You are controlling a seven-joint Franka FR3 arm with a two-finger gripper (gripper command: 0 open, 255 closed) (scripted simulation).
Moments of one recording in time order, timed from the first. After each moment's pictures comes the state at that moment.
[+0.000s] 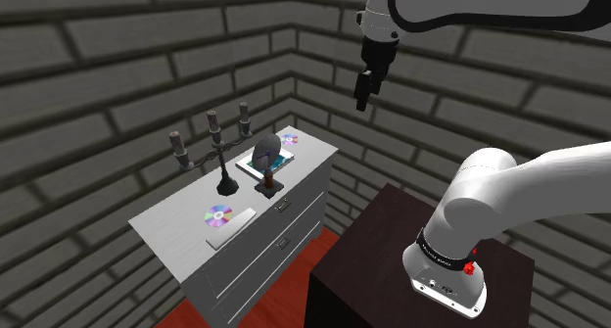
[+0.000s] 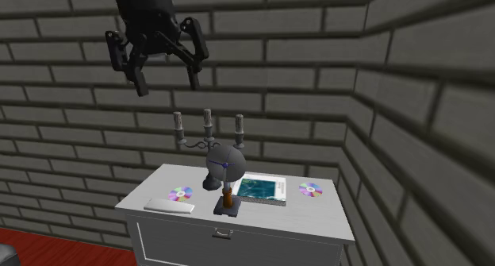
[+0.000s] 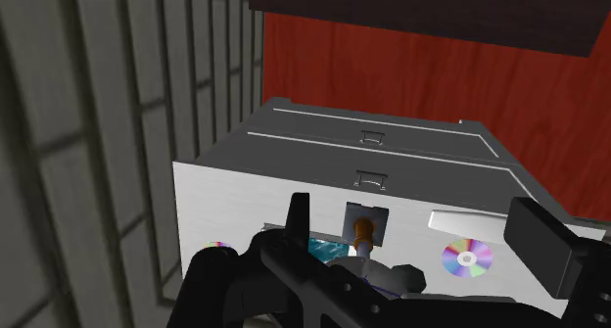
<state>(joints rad) 0.00 -0.83 0.02 -2.43 -0.11 1.65 -0.12</state>
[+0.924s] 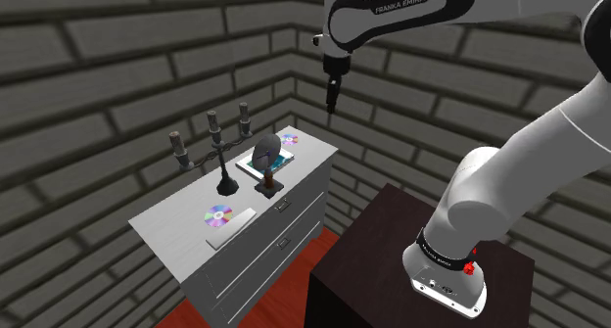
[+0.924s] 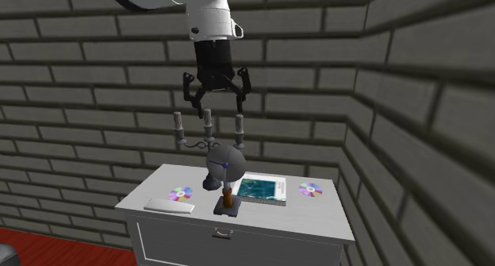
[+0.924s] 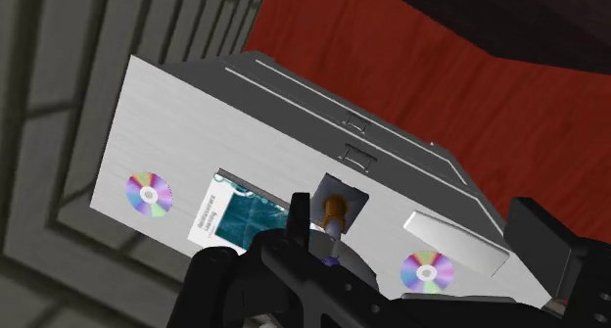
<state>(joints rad) 0.08 -0.38 -0.16 -2.27 -0.14 1.93 -0.54</state>
